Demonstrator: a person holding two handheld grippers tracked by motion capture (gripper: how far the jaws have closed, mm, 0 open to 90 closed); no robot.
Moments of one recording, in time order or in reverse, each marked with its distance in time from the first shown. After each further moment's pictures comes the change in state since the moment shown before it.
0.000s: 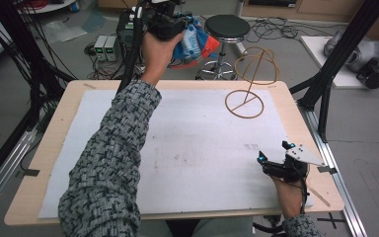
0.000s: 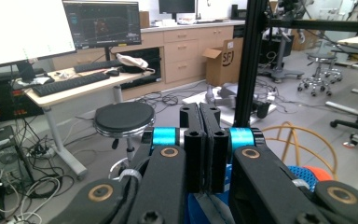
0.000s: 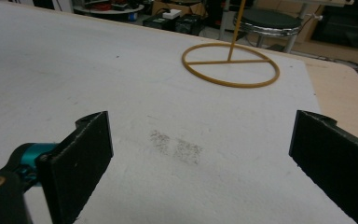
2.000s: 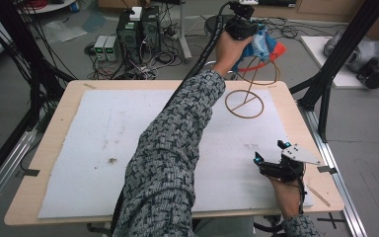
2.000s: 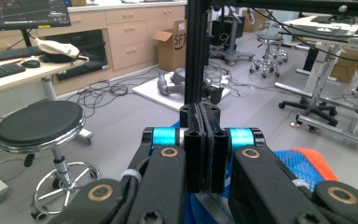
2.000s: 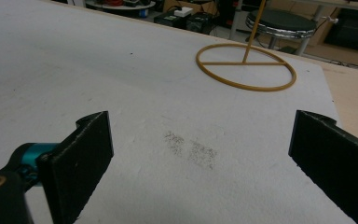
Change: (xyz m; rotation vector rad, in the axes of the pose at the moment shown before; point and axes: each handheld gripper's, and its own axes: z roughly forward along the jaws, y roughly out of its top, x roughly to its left) left arm -0.111 -0.007 0.159 0.085 -0.209 0.003; right arm 0.006 0.002 0.005 0.010 0.037 -0.033
